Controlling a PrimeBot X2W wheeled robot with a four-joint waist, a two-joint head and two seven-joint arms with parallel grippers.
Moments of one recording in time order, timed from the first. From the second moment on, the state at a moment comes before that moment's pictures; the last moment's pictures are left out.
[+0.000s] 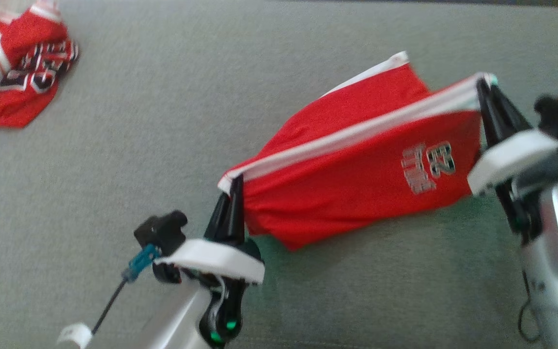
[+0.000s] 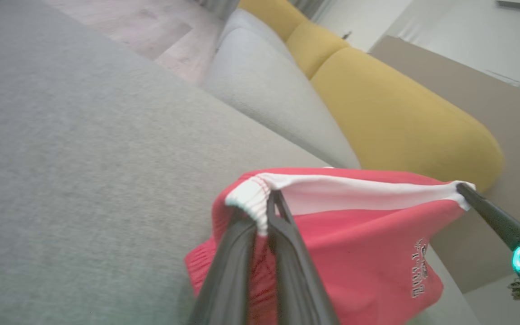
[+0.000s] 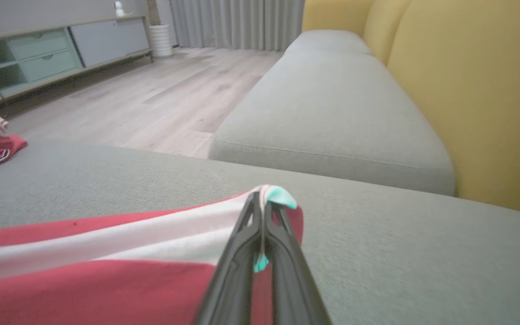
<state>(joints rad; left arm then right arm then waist) -0.28 0.05 -0.58 0.29 -0.83 0.06 -0.21 -0.41 -0.21 0.07 0.25 0.18 0.12 0.14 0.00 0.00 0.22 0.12</state>
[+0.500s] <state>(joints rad) -0.53 0.05 -0.78 0.41 -1.09 0.17 -0.25 -0.83 -0.27 0.25 0.75 0.21 0.12 0.13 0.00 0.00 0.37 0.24</state>
